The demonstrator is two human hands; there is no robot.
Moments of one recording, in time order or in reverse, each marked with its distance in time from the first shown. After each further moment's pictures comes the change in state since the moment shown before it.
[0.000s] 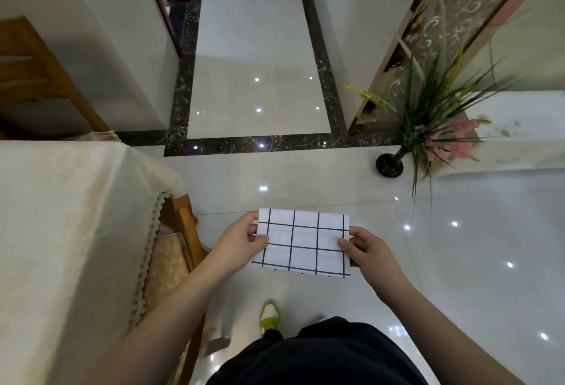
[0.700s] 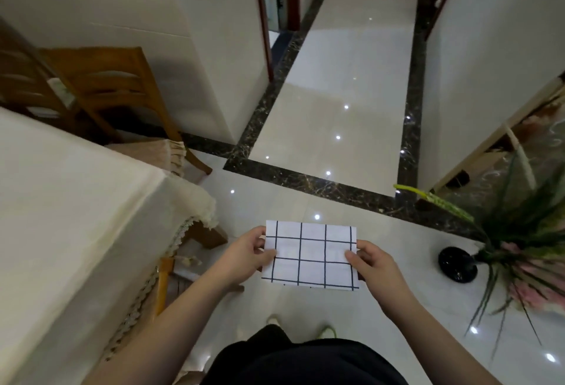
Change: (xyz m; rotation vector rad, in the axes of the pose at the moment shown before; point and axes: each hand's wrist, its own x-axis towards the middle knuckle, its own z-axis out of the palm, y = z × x) left_hand 0.136 0.101 -0.018 -0.125 0.287 -0.197; right_hand 0.233 -0.120 -0.050 -0.046 -0.422 -0.091
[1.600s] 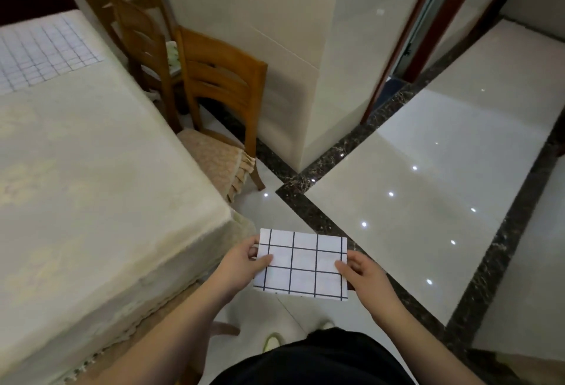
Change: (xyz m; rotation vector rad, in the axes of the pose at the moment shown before) left_hand 0.123 -0.041 -0.192 -0.577 0.426 -0.138; right_hand 0.256 -0.155 0.174 -0.382 -0.421 -0.081
